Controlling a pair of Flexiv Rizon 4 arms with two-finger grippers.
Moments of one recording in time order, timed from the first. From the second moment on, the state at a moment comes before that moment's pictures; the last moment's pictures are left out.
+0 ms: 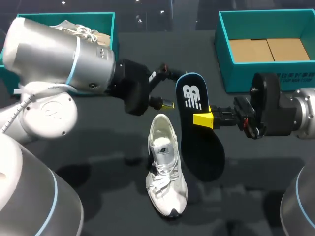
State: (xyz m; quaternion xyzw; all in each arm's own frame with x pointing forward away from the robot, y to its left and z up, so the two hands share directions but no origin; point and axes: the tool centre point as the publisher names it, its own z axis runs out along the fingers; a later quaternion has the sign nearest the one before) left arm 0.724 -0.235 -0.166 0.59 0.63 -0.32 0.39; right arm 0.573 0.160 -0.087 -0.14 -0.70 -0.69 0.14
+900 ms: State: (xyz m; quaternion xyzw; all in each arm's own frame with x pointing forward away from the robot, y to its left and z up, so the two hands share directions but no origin) left arm 0.748 -0.210 -0.151 0.55 0.56 -0.38 0.48; right arm 0.594 0.139 -0.091 -0.21 -0.66 -0.70 0.18
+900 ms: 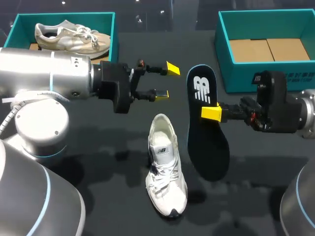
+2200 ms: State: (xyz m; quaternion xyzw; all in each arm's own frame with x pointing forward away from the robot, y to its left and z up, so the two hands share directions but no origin) left arm 0.758 -0.183 -0.140 0.55 0.55 -0.42 0.48; right arm 0.729 0.114 -0.114 -0.34 -0.55 -0.67 0.35
